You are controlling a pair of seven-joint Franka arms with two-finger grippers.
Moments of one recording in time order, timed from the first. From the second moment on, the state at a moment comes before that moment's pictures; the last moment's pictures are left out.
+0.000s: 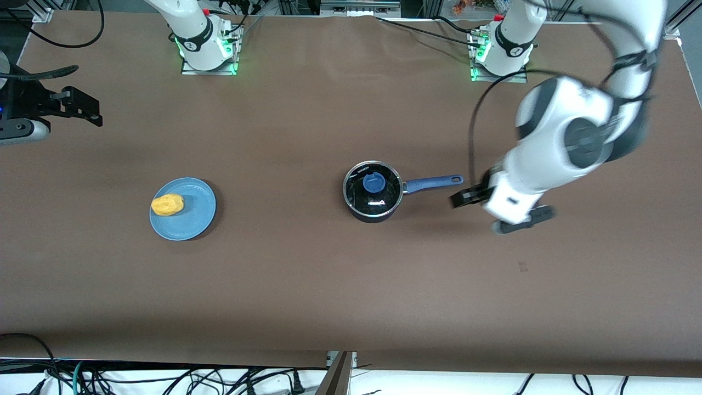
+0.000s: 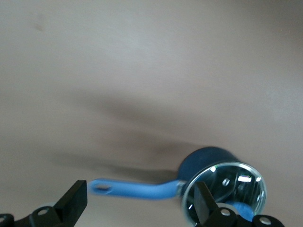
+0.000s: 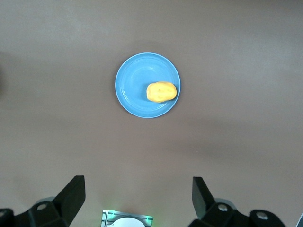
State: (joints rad) left arm -0.18 0.45 -0.24 -1.55 -0.05 1.96 -0.73; right arm 0.14 0.08 -0.09 -1.44 -0.04 1.41 -0.12
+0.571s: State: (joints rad) left arm -0.38 0.57 -0.24 -1.50 0.04 2.05 -1.02; right arm 0.14 0.08 -0.10 -1.44 -0.04 1.41 -0.12
